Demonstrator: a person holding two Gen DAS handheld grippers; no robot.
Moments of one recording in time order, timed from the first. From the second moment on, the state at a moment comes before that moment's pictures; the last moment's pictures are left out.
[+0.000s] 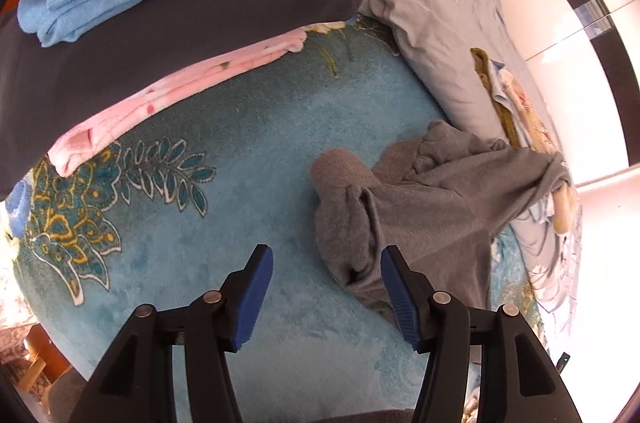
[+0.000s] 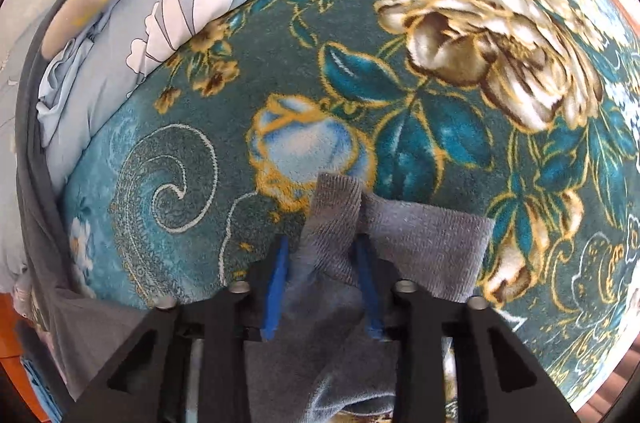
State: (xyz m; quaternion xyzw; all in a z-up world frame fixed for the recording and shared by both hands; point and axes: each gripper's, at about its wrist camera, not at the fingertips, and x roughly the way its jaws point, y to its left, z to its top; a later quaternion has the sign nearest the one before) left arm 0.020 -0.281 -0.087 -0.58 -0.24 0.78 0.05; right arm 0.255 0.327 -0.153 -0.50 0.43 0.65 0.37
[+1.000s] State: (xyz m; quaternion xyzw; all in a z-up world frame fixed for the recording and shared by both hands) left arm 0.015 -0.288 -0.107 -0.60 -0.22 0.77 0.08; right arm 0.487 0.331 -0.136 -0.32 0.55 0.67 0.38
